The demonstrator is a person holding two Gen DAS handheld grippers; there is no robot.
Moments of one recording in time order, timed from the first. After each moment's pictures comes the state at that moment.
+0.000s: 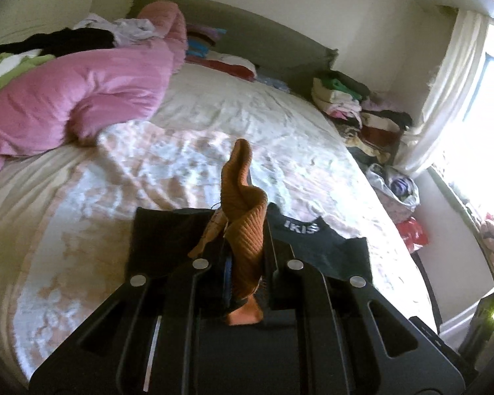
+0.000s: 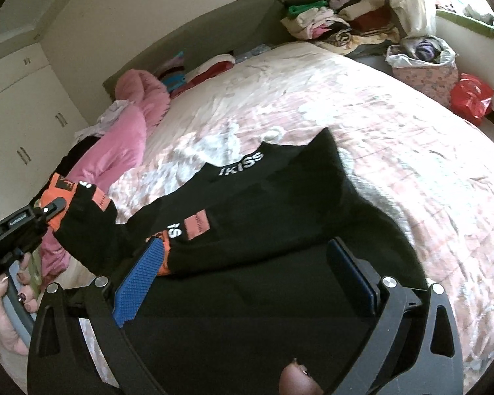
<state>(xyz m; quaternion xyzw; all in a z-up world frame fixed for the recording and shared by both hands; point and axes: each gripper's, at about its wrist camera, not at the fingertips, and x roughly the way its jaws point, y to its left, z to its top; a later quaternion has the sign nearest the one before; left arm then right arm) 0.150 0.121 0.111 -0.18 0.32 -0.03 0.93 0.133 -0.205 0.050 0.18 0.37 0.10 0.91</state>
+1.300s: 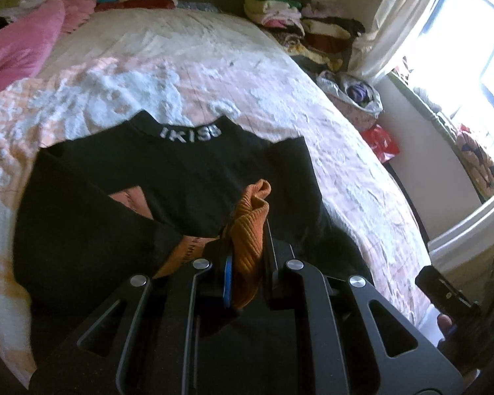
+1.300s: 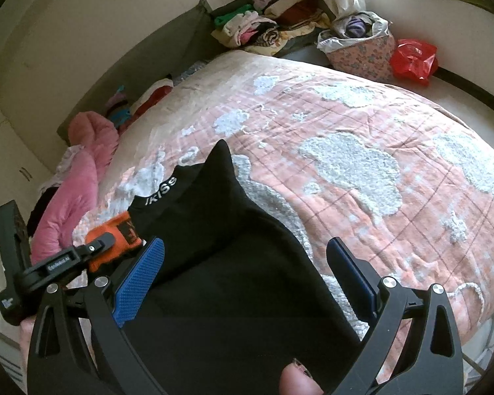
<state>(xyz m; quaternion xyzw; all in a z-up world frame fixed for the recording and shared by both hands) 0.205 -0.049 0.027 -0.10 0.45 -0.17 0.87 0.117 -0.311 0.019 0.25 0.37 -0.01 0.89</state>
